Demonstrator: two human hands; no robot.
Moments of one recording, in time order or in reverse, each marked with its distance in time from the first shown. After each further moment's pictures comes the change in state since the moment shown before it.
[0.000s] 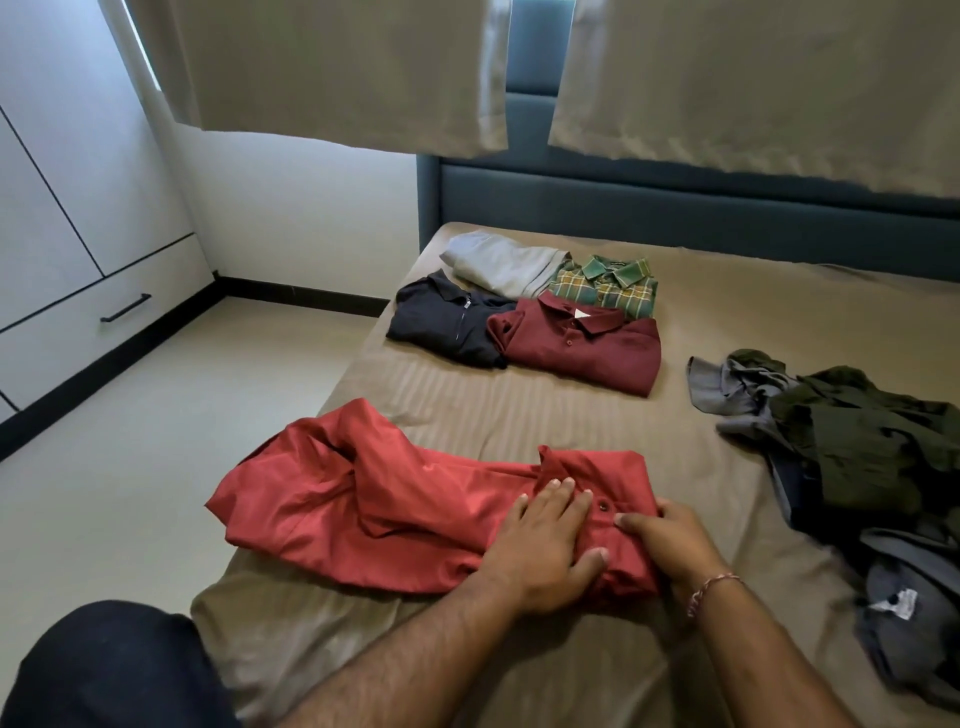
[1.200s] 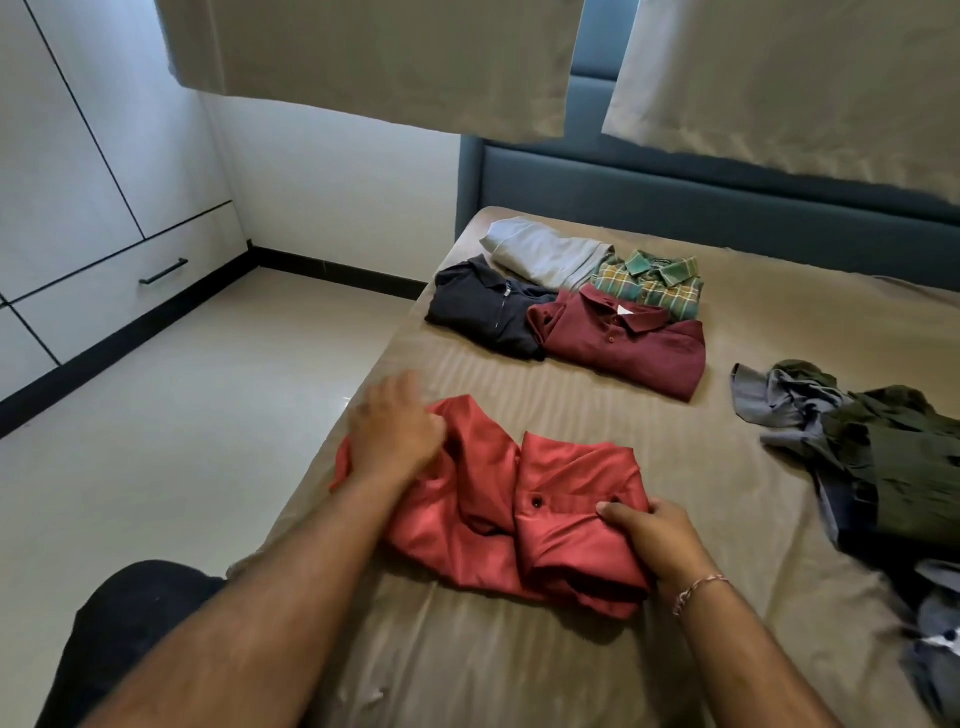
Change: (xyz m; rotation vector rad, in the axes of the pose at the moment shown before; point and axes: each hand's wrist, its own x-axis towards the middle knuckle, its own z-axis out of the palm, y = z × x) left_hand -0.034 -0.144 -0.134 0.081 0.576 -0.628; right_hand -0.031 -0.026 0.056 -0.030 -0.052 0.056
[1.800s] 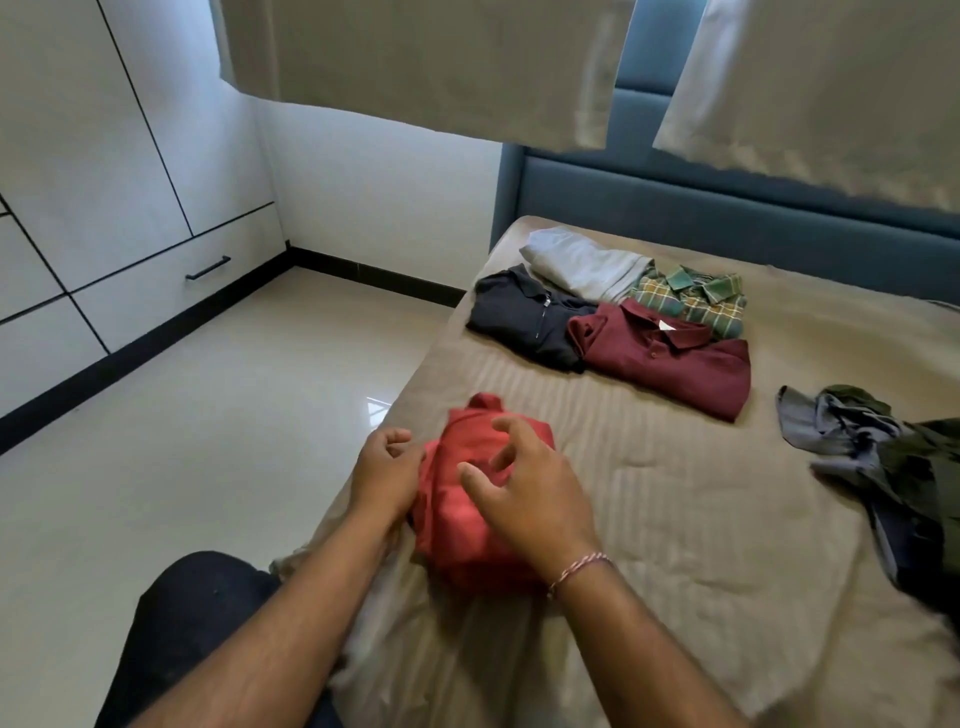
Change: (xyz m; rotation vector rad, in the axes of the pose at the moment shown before) left_hand -0.039 -0.062 -0.012 -0.951 -0.028 -0.522; right_hand -0.098 -0.091 0.149 -0.636 -0.098 -0.670
